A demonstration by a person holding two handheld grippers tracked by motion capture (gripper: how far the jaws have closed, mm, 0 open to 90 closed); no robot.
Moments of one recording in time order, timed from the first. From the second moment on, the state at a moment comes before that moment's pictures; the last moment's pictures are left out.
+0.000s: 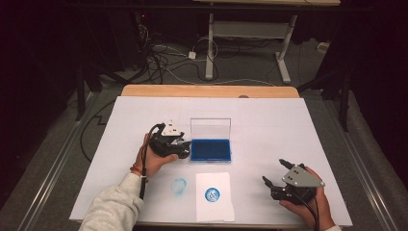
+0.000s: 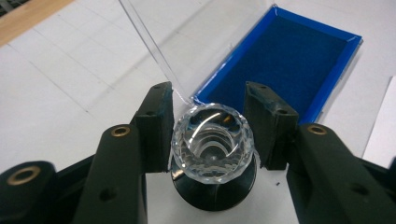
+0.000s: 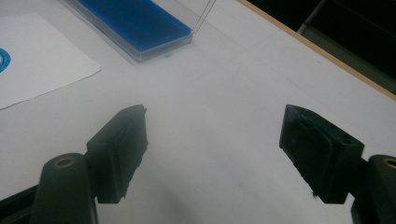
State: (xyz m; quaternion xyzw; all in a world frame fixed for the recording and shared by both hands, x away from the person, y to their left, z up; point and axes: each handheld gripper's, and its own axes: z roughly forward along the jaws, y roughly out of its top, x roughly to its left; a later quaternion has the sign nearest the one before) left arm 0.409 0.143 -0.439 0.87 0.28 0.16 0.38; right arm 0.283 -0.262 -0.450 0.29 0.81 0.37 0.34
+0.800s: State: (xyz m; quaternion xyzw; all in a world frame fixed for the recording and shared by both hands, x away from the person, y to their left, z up) left arm 0.407 0.144 -0.436 0.86 0.28 0.17 0.38; right arm 0.283 -0.260 -0.451 0.29 0.82 0.37 0.33
